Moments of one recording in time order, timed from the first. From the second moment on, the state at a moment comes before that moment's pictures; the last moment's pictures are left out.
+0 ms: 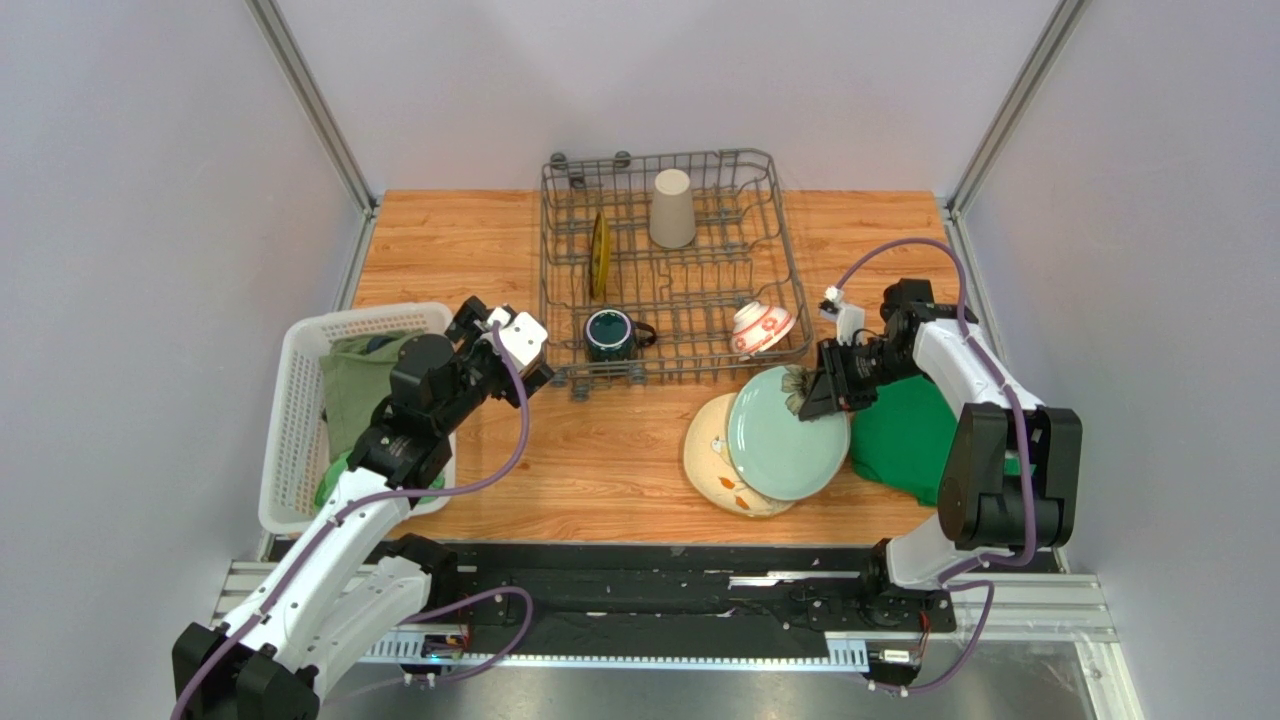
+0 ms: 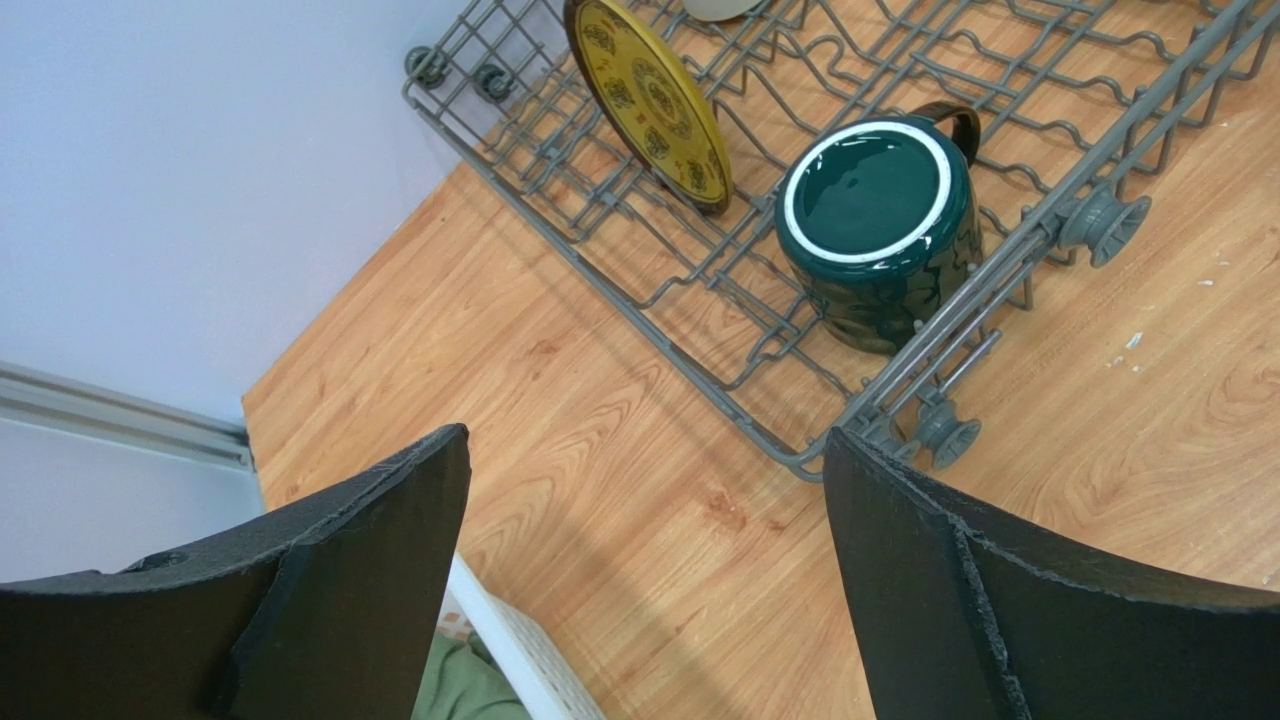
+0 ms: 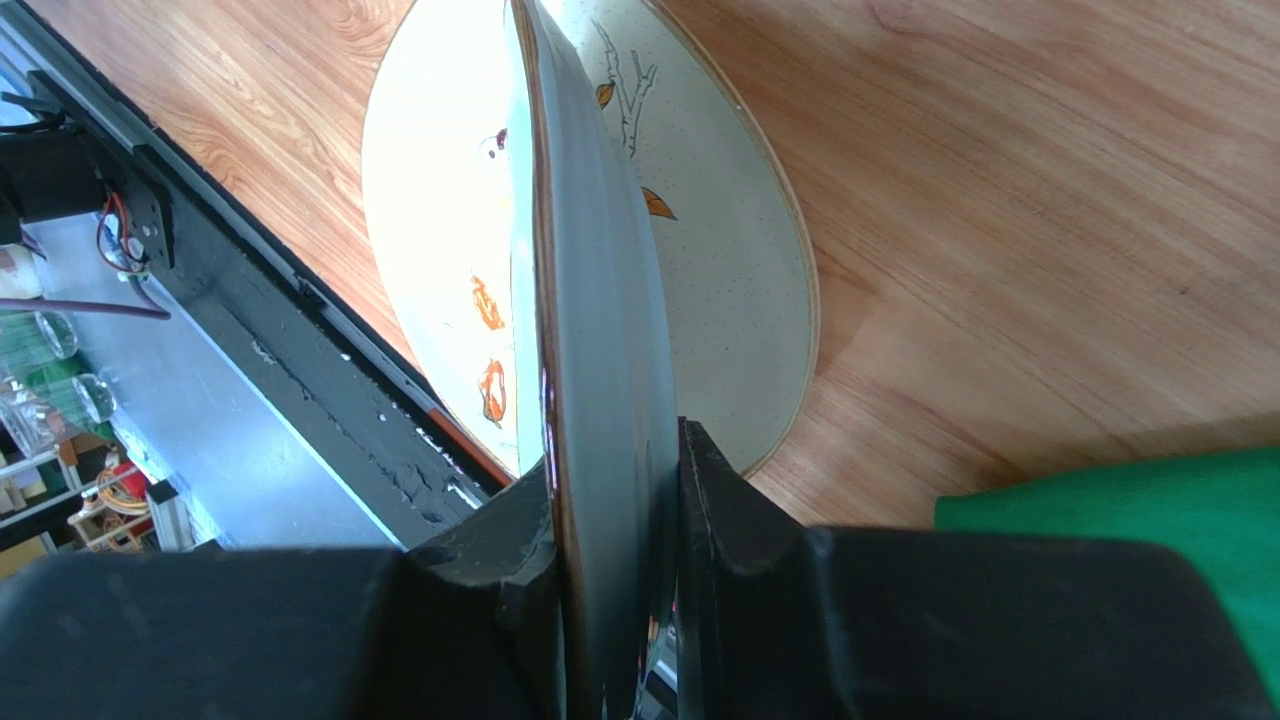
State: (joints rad) left arm -0.37 0.79 0.61 -0.04 0.13 0.55; right arm -0.07 1.54 1.04 -0.94 -0.72 -0.31
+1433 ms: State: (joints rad) left arm -0.37 0.77 0.59 -0.05 0.13 0.57; right arm -0.04 1.54 1.04 -0.91 -0.56 -0.24
